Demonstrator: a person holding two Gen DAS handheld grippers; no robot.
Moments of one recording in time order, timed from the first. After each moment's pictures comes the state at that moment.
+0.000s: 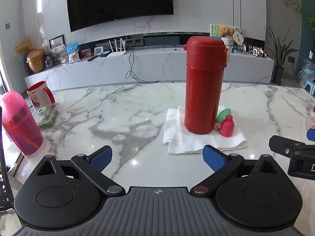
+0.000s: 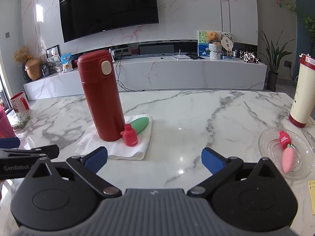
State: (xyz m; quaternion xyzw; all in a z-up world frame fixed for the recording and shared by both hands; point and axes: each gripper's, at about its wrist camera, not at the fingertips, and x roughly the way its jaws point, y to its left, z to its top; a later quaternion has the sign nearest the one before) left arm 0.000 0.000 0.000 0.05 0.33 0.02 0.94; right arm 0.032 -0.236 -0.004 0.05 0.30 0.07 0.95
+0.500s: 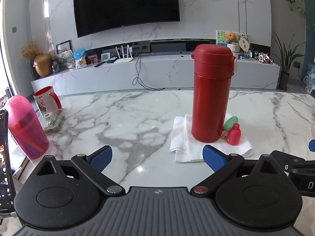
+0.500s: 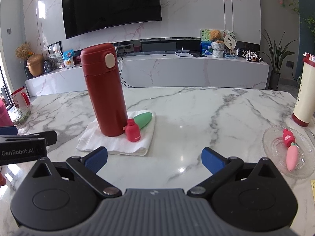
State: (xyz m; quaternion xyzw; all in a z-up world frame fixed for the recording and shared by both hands) left arm 0.002 0.000 0.001 0.04 0.30 0.03 0.95; right arm 0.032 -0.233 -0.009 0.04 0.30 0.07 0.95
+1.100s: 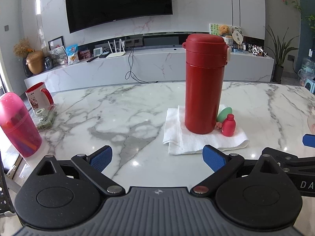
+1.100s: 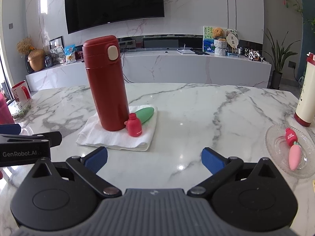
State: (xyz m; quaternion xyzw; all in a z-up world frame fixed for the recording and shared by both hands) left arm 0.005 -0.002 -0.005 0.04 0.31 0.01 0.95; right arm 0.034 -0.227 -0.015 0.02 0.31 0.08 0.95
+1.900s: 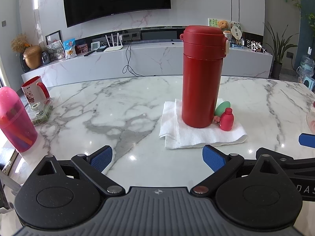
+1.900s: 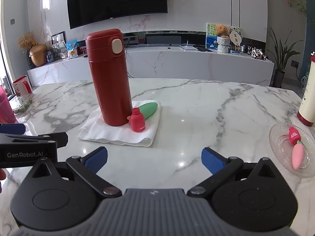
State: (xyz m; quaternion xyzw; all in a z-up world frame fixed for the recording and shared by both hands) left arm 0.007 0.001 -0.010 0.03 0.33 0.01 0.94; right arm 0.036 -0.222 -0.019 0.02 0.32 0.08 0.94
